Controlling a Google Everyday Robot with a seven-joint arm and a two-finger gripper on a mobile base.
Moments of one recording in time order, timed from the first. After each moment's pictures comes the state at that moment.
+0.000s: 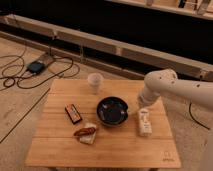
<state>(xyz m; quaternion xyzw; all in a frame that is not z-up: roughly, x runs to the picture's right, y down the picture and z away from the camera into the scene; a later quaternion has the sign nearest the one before) 0.192 0.119 0.789 -0.29 0.09 0.53 0.79</state>
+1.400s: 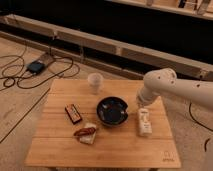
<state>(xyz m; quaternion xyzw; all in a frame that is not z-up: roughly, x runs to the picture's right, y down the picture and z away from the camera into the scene) 0.176 0.106 0.778 -0.27 0.07 0.51 0.81</state>
